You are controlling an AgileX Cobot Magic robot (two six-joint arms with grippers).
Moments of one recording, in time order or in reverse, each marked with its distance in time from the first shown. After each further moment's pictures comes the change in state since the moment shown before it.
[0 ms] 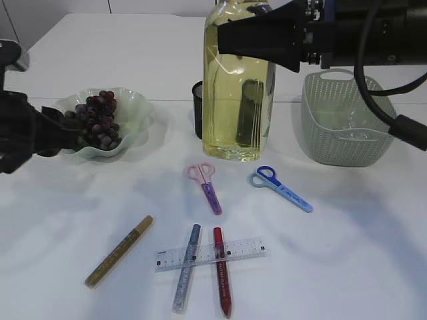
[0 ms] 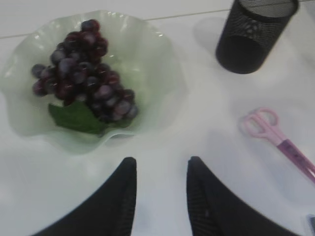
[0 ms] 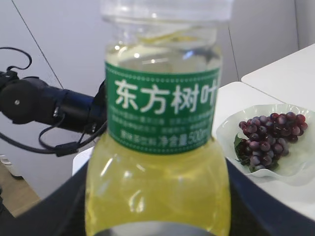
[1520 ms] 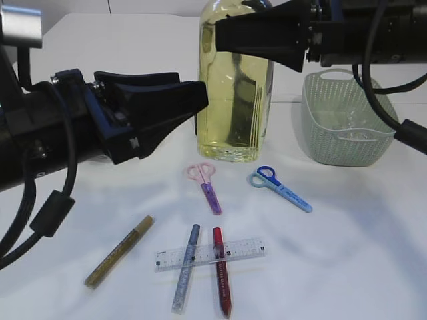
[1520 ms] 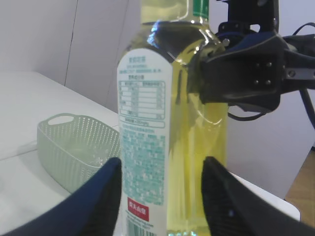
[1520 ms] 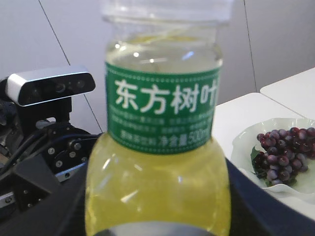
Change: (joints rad) left arm -0.258 -0.008 0.132 0.914 -0.875 -0.956; right arm 0.000 0.000 0.000 0.017 0.073 -0.048
